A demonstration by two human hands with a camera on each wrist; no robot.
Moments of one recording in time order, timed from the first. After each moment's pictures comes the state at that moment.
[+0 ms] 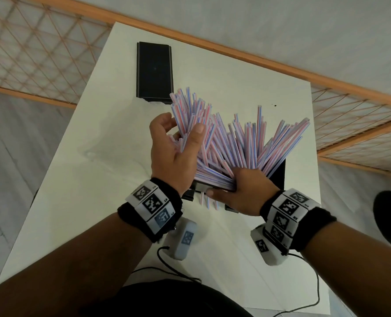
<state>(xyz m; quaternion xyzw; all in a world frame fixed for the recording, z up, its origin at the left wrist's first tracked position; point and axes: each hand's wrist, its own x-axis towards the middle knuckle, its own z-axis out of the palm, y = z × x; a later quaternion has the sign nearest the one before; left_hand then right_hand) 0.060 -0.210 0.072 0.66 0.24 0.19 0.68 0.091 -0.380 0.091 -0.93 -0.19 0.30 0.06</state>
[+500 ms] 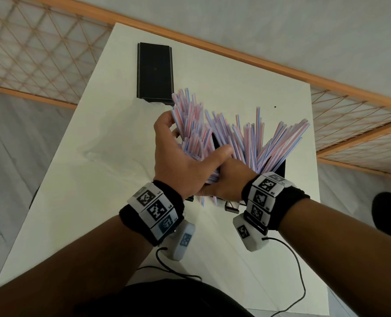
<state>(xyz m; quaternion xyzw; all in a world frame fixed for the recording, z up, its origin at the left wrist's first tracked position) 0.053 -0.213 0.078 0.69 0.19 0.17 0.68 0.108 -0.344 0.080 -0.90 -0.18 0.37 0.16</state>
